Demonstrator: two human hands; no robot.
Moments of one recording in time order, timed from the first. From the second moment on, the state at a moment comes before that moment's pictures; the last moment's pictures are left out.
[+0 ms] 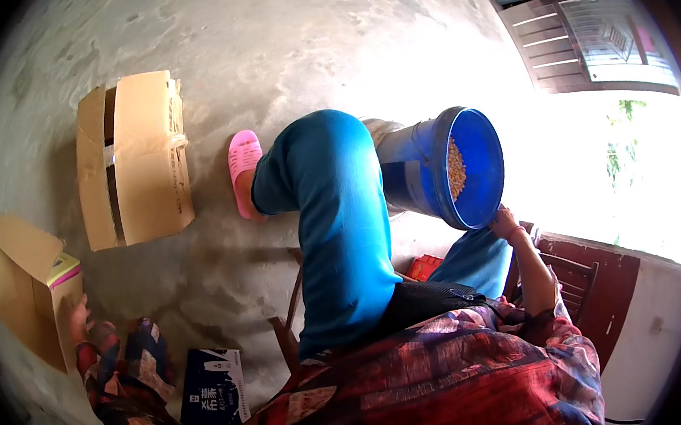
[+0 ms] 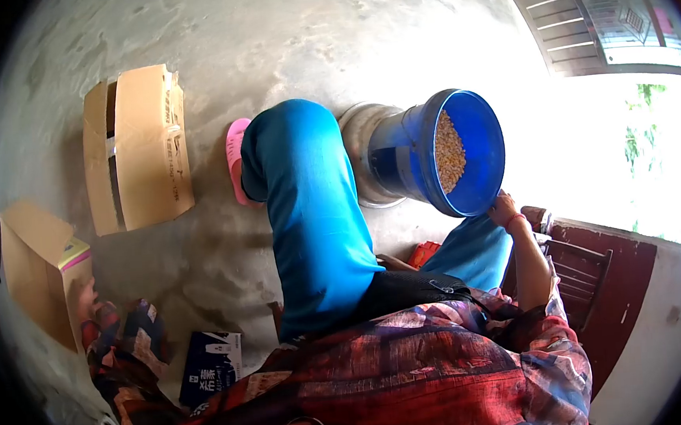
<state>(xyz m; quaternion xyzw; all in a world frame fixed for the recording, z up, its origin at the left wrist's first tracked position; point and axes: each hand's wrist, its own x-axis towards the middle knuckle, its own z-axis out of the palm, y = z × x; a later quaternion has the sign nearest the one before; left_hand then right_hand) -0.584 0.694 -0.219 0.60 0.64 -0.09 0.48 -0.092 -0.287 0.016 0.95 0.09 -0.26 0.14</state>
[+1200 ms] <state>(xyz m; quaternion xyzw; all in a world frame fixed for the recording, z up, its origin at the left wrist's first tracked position) -0.535 0.446 -0.092 0.55 0.73 0.12 0.40 -0.132 -0.273 -0.011 0.99 0.09 -0.09 0.05</state>
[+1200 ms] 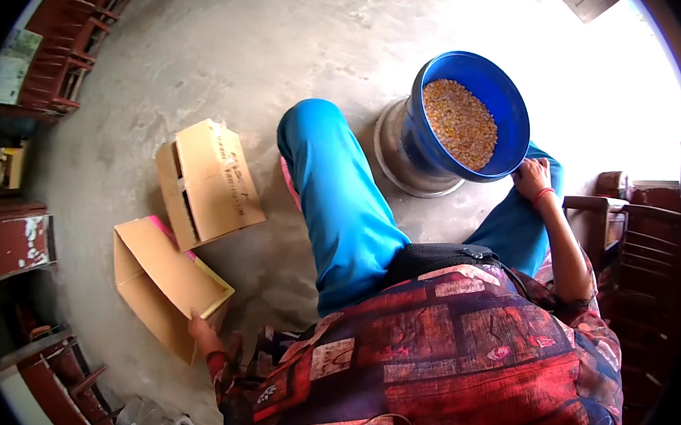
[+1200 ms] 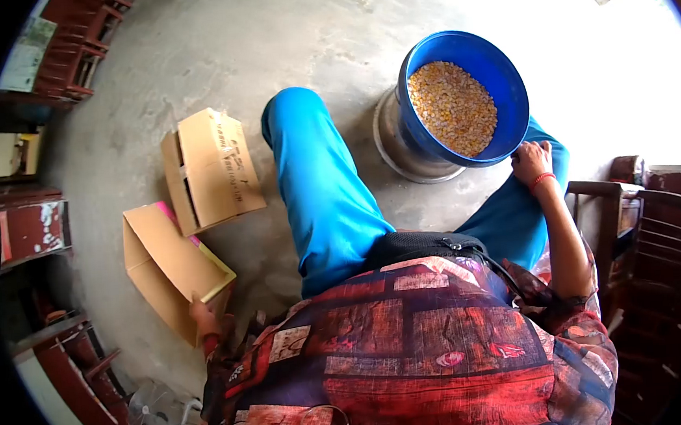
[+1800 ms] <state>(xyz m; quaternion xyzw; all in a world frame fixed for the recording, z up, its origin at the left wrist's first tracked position) -0.359 0.494 0.295 0.62 0.49 0.11 0.60 -0.129 -0.269 -0.003 0.99 0.09 -0.10 0.02</state>
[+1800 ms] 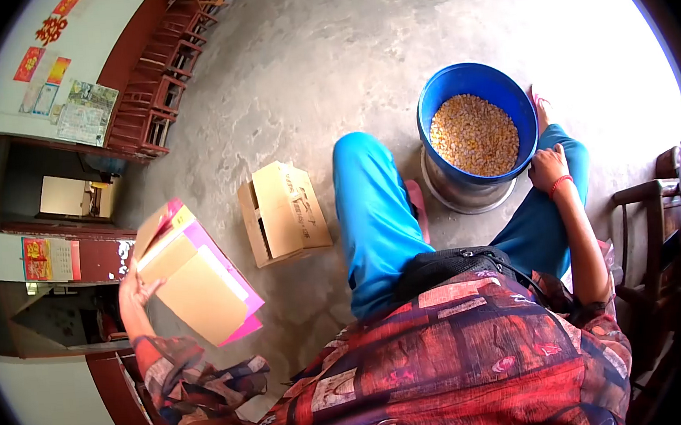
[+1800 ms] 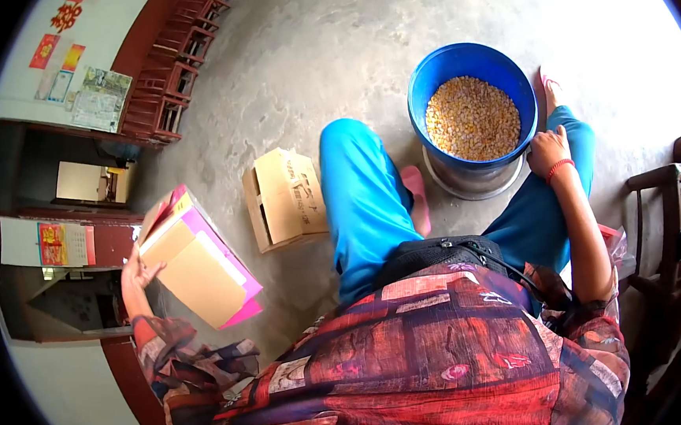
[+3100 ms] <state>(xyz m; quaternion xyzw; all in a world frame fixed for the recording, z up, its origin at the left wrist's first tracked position) -0.222 0.212 -0.135 0.92 0.32 -0.14 0.19 -0.145 -0.265 -0.003 0.99 0.12 -0.03 -0.11</state>
